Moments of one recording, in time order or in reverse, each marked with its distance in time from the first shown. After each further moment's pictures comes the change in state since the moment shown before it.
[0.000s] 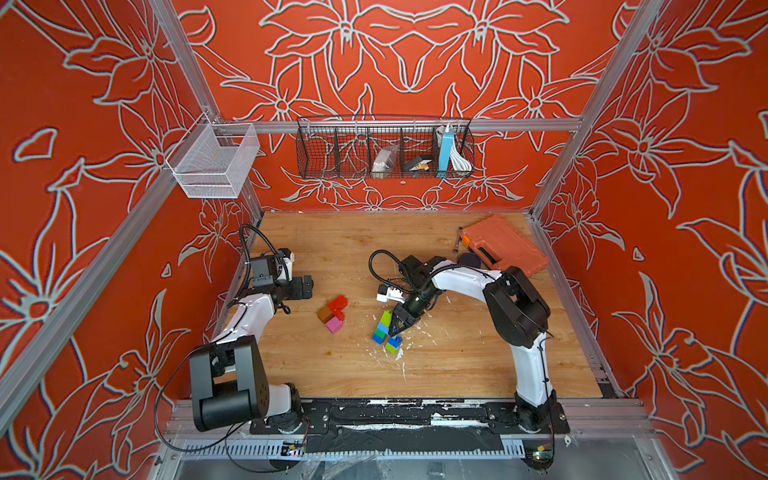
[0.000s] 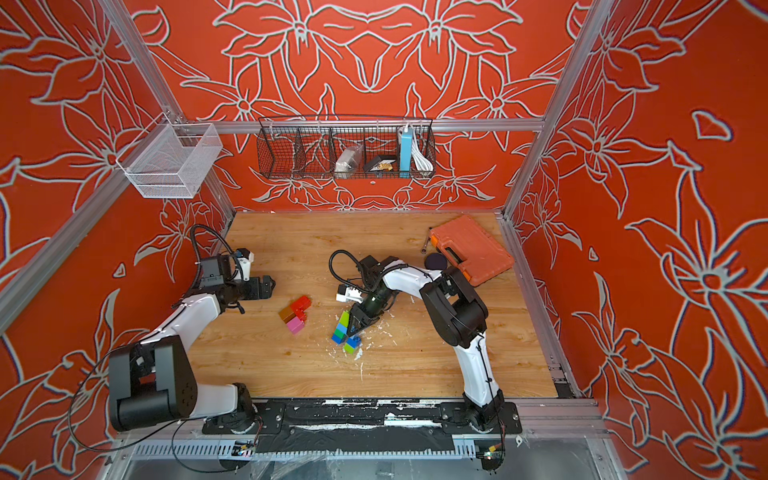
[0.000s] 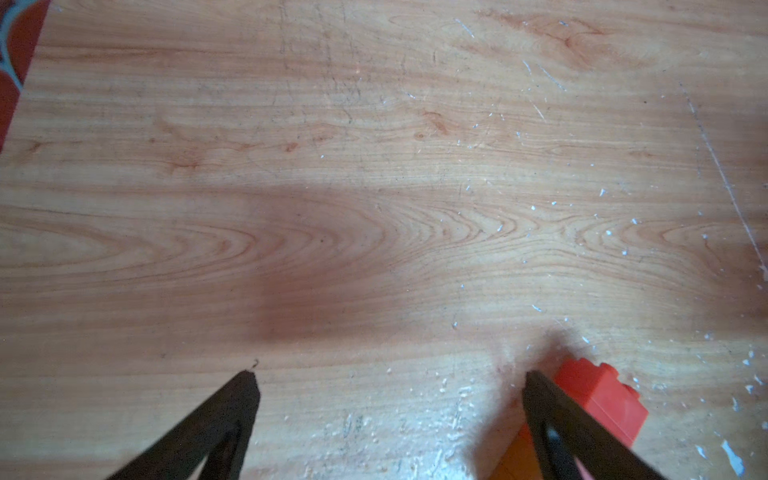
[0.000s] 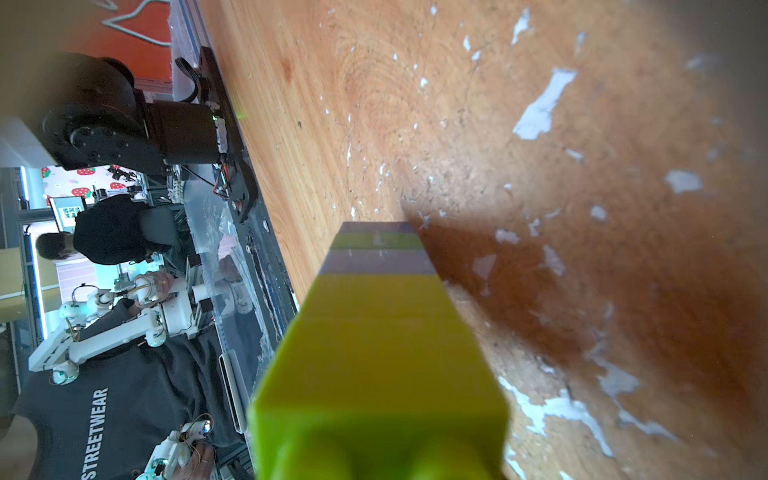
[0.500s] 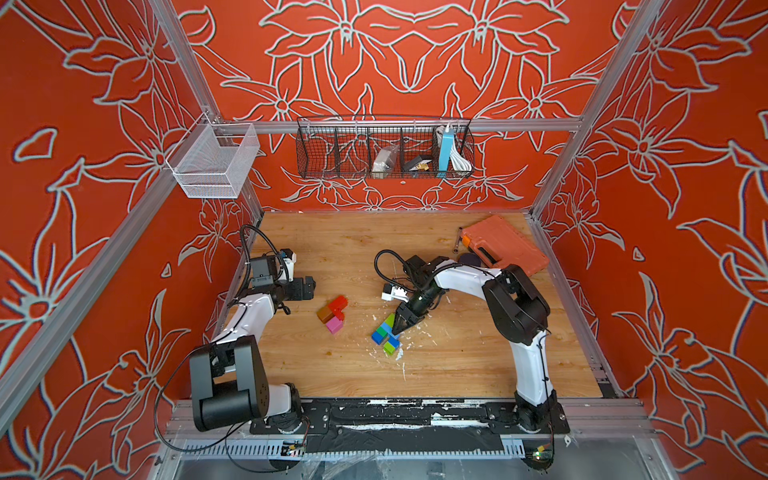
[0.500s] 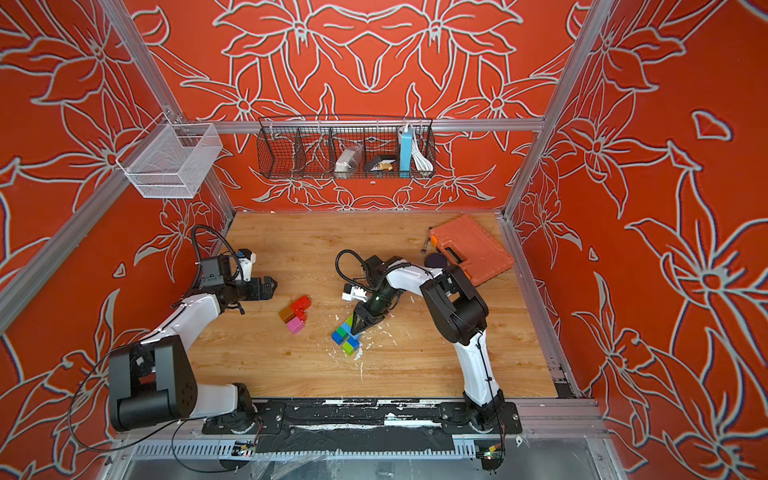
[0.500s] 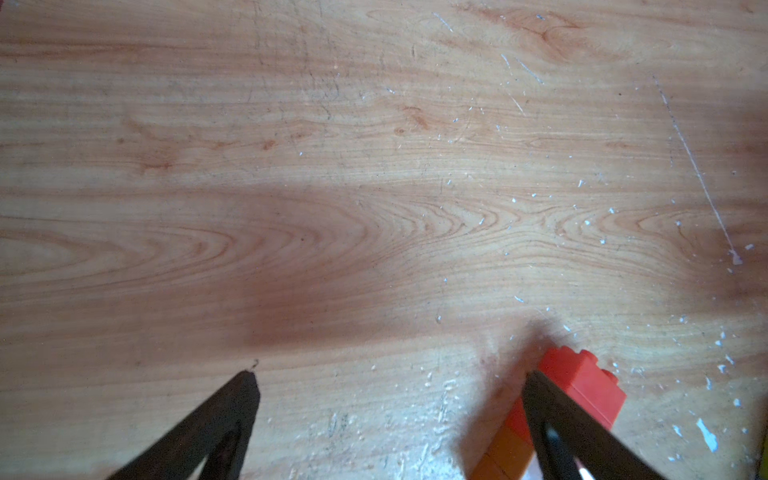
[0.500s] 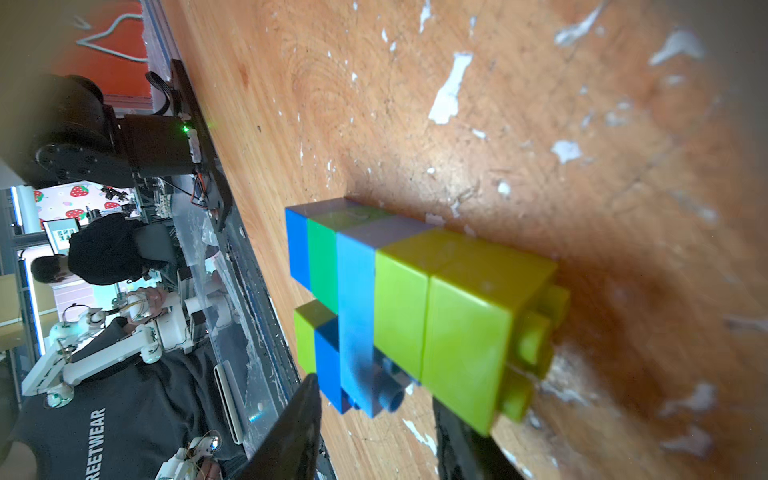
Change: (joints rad) left arm 0.001 0.002 0.003 -0.013 0.034 0.013; right arm -0.031 0.017 -0.019 0.019 0.047 0.014
